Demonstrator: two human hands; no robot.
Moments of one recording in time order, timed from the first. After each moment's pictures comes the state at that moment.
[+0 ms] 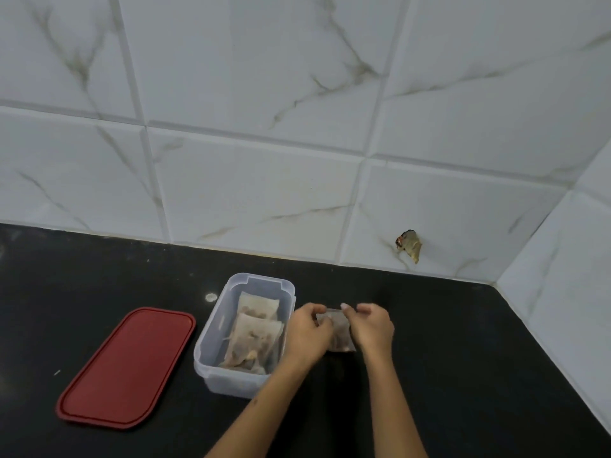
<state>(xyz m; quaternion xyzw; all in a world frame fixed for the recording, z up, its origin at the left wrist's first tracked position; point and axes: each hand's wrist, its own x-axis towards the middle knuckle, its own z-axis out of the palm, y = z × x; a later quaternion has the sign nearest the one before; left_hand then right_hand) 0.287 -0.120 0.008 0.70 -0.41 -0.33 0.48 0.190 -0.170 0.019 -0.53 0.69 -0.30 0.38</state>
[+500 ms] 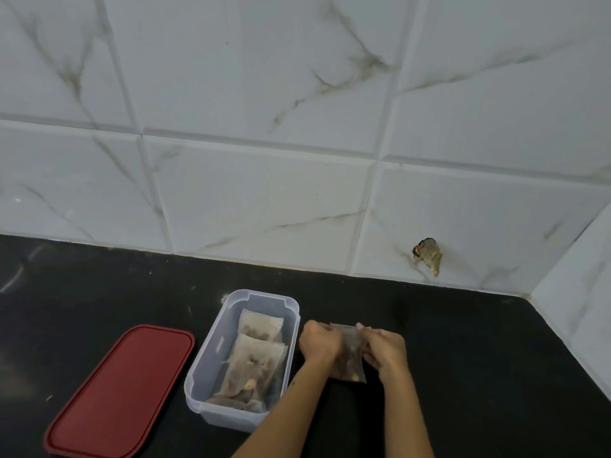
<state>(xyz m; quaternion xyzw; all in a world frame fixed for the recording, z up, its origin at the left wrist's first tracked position) 0.280 -0.190 -0.028 0.79 -0.24 -0.38 0.41 0.180 -0.228 -0.037 -0.35 0.67 -0.34 0.57</state>
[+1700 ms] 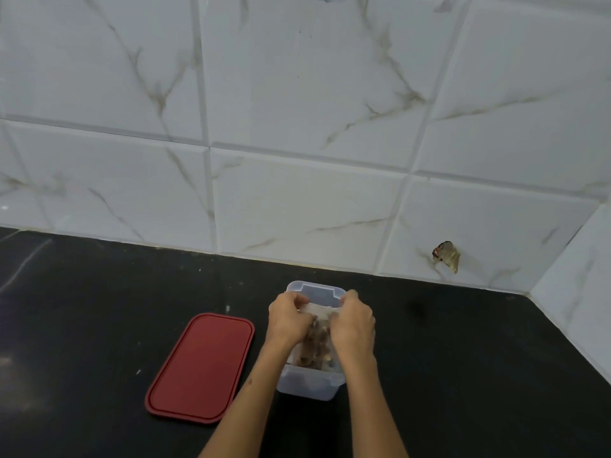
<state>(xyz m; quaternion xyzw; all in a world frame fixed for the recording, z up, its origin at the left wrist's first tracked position) 0.416 -0.079 0.027 0.74 -0.42 -0.30 0.43 0.311 -0.094 0.059 -0.69 0.65 -0.21 0.22</state>
